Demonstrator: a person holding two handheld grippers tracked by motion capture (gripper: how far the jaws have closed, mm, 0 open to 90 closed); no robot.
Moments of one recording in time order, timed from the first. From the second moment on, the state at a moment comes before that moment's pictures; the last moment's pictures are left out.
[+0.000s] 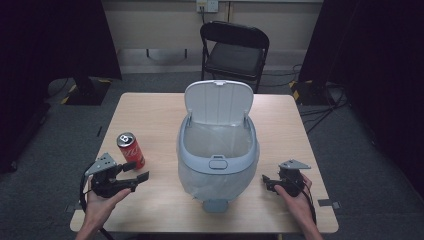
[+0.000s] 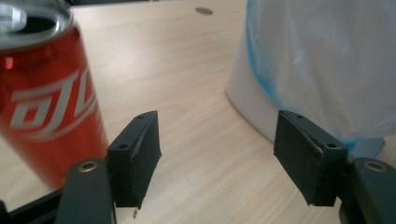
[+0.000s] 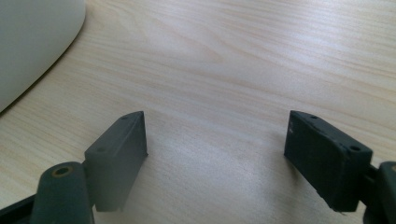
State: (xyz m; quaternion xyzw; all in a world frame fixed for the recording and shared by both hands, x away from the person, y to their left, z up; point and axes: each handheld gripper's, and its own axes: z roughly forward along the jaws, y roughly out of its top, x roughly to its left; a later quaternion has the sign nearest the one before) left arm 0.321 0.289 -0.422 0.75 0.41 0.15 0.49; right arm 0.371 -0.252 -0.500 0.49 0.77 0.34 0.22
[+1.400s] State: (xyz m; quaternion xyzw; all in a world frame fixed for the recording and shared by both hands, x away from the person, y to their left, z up) left arm 0.396 0.312 -0.470 0.75 0.49 0.24 0.38; right arm 0.373 -0.252 -0.500 0.49 0.77 0.34 0.22
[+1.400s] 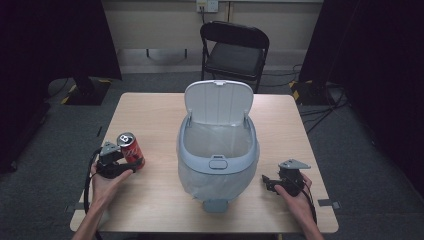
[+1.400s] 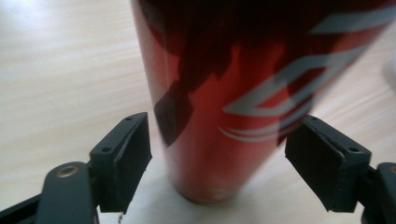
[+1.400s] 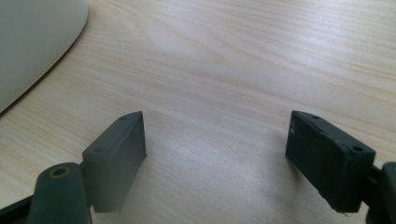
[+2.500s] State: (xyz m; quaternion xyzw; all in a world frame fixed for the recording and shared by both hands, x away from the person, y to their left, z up) left arm 0.385 0.288 -0.422 0.73 0.45 0.21 0.47; right arm 0.375 -0.252 -0.500 0.48 0.78 0.34 0.22
